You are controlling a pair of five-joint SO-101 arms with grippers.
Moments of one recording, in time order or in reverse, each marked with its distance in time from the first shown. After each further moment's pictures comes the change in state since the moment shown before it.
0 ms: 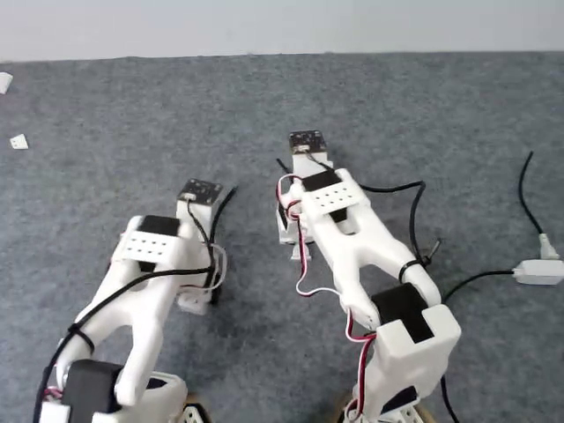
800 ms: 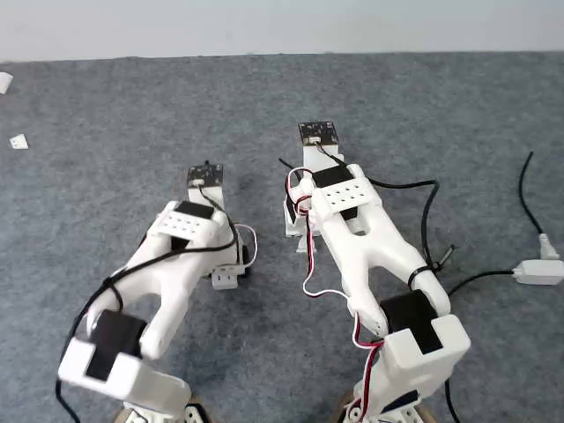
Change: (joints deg) left arm 4.4 14.8 -6.1 -11.7 16.5; right arm 1.1 -3.6 0.0 1.2 0.0
